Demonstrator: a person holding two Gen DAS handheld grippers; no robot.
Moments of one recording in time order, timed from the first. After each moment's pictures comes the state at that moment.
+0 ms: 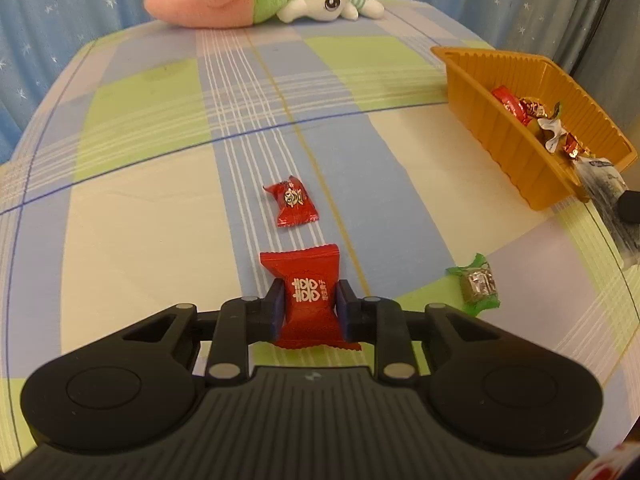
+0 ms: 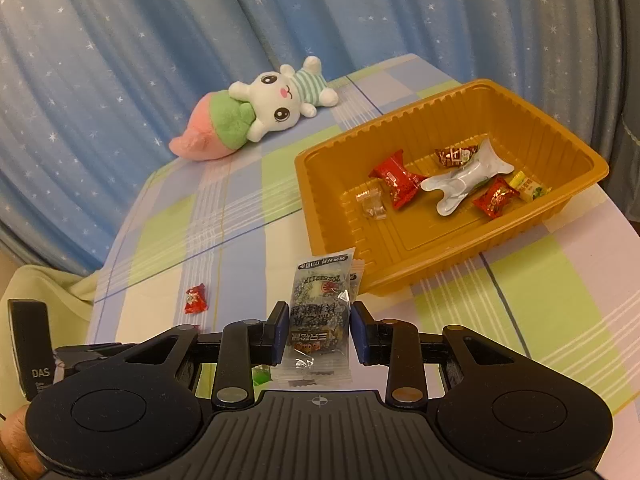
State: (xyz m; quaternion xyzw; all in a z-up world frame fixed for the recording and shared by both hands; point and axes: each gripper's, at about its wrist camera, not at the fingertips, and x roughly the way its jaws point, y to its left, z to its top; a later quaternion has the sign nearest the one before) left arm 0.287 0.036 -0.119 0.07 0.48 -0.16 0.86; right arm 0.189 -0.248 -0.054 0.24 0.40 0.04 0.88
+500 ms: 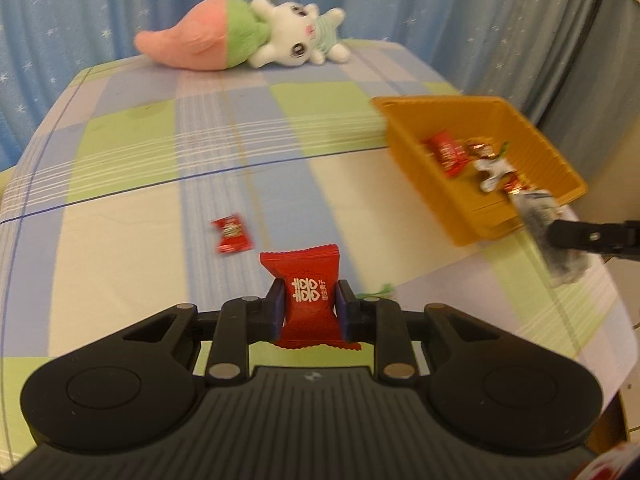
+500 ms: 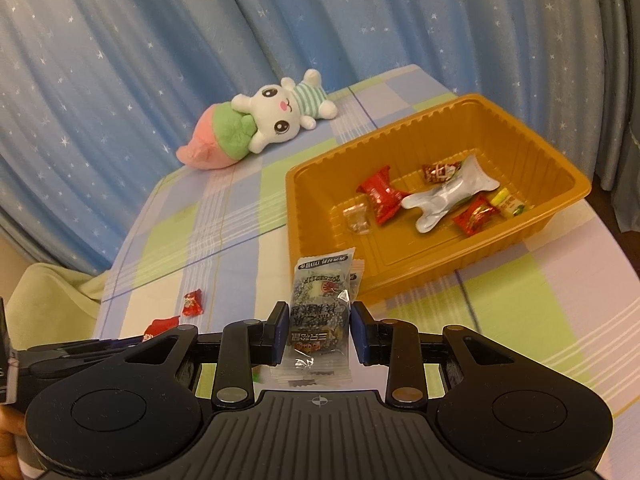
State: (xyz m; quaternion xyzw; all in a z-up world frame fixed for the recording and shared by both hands) left arm 0.251 -0.004 -0.067 0.03 0.45 -0.18 0.88; right arm 0.179 -0.284 -0.047 0.24 0.39 0.06 0.89
